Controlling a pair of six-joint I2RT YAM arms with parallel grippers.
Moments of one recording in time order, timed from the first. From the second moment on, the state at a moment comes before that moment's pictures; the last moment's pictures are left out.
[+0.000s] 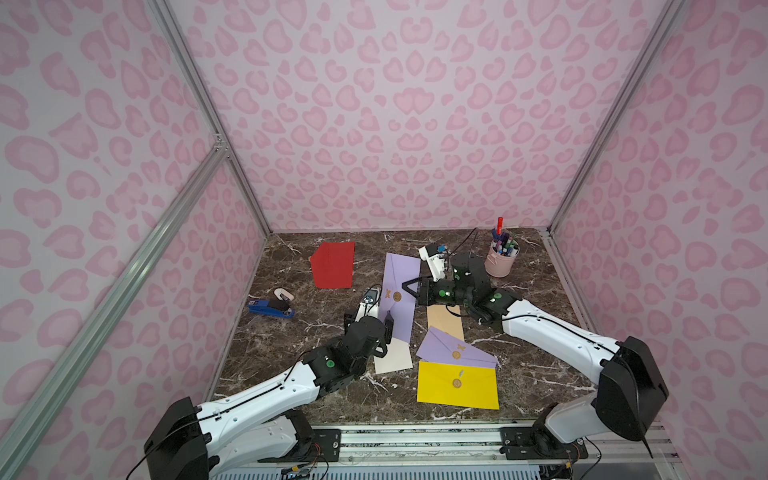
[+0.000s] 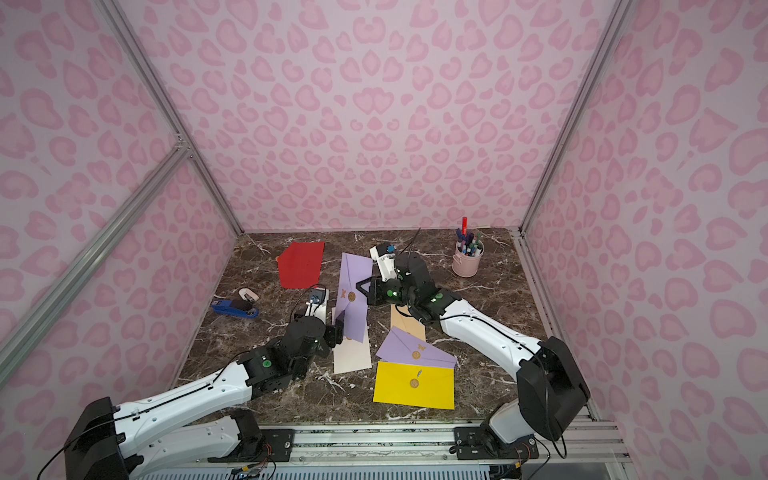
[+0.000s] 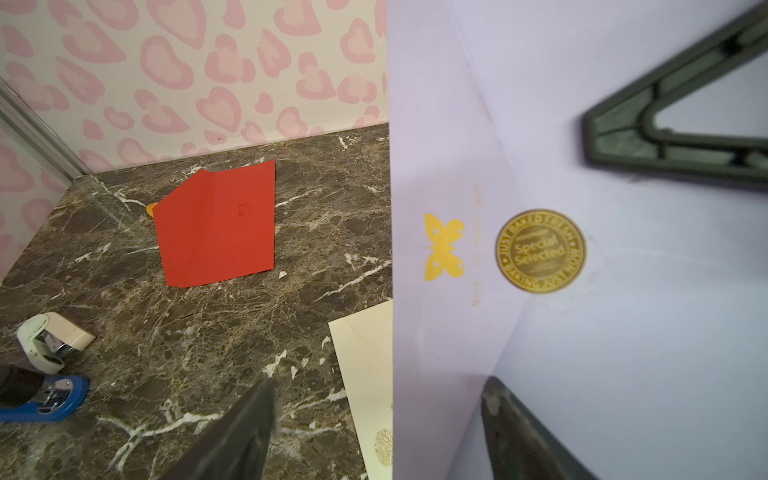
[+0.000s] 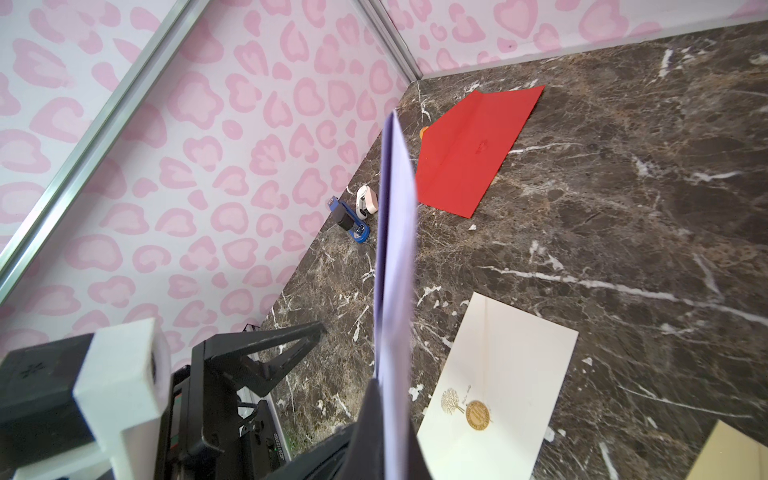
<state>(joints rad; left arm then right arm) -0.90 1.05 0.63 -0.10 -0.64 -0.33 0.73 1.49 1.09 0.01 -0.41 0.55</state>
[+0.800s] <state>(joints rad) -0.89 1.04 0.63 -0.10 -0.66 -0.32 0.74 1.50 1.10 0.01 -0.43 0.54</state>
